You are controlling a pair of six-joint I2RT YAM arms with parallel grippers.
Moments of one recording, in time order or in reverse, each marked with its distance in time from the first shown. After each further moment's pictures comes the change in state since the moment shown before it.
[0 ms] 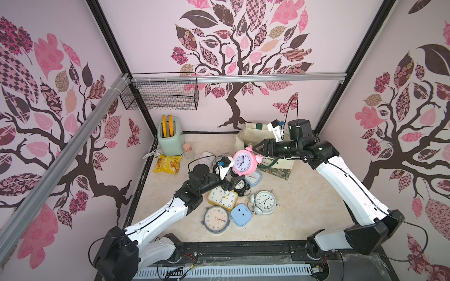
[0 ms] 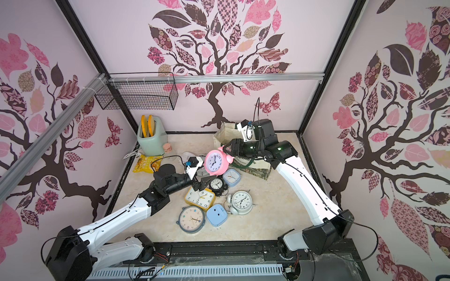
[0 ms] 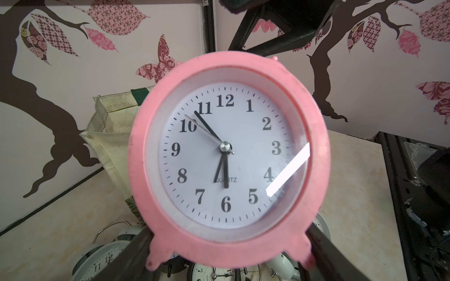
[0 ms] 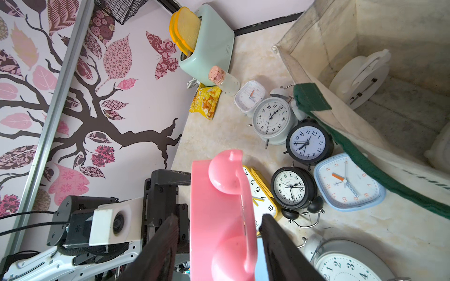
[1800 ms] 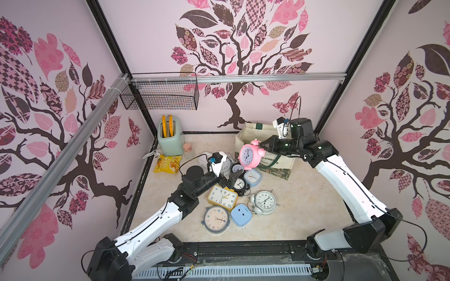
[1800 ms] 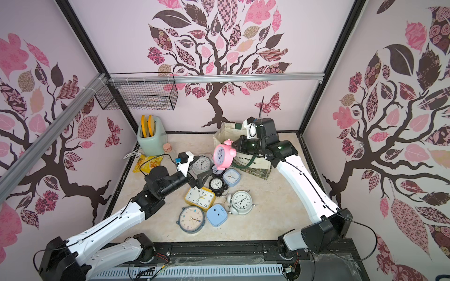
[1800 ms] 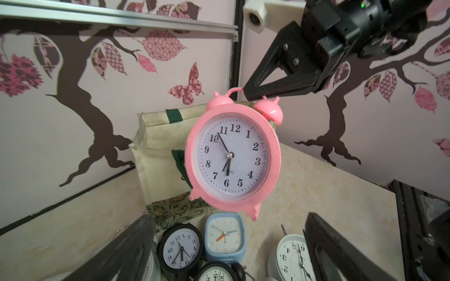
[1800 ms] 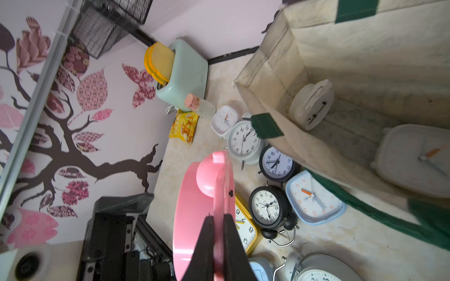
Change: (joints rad) left arm -0.009 -0.141 0.000 0.013 -0.169 -0.154; right arm -0.086 0.013 0.002 0.076 0.129 0.042
